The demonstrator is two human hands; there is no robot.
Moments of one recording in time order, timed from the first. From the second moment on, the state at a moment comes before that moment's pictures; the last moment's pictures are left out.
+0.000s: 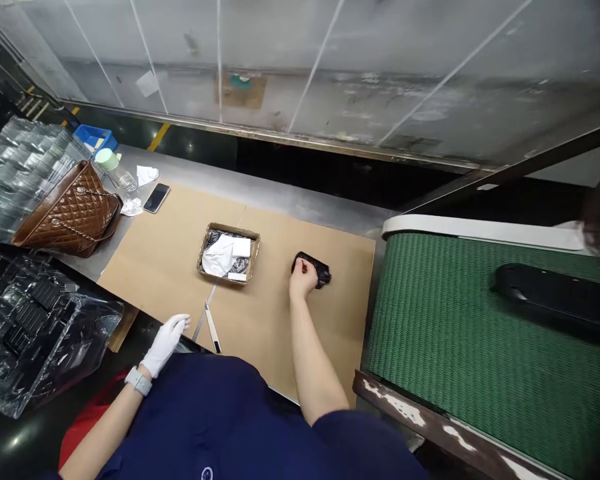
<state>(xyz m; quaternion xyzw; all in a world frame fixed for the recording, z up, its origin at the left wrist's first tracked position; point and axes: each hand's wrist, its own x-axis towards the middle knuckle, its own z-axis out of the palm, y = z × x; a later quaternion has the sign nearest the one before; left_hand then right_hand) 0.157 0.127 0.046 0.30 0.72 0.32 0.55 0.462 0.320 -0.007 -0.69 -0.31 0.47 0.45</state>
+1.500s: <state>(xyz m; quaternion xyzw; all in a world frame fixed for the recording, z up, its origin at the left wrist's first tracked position) 0.165 0.193 0.141 0.05 0.35 0.46 0.81 0.292 0.185 0.171 -0.51 -0.55 0.48 0.46</state>
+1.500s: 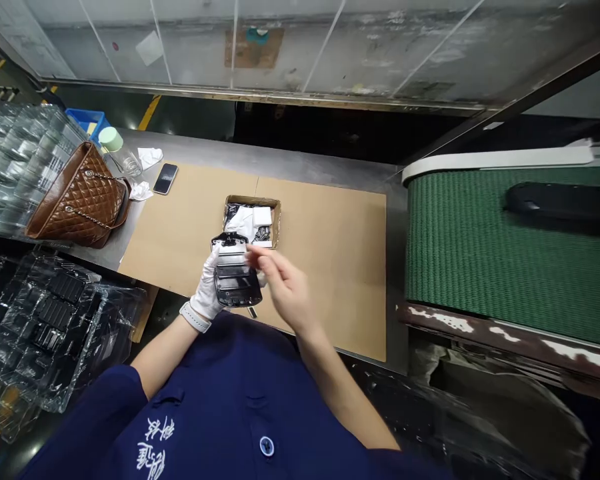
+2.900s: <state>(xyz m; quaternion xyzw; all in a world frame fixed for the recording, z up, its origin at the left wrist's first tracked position) 0.329 0.153 0.194 0.36 0.18 0.13 0.91 0.403 0.033 0.107 -0.71 -0.26 -0.04 0.65</state>
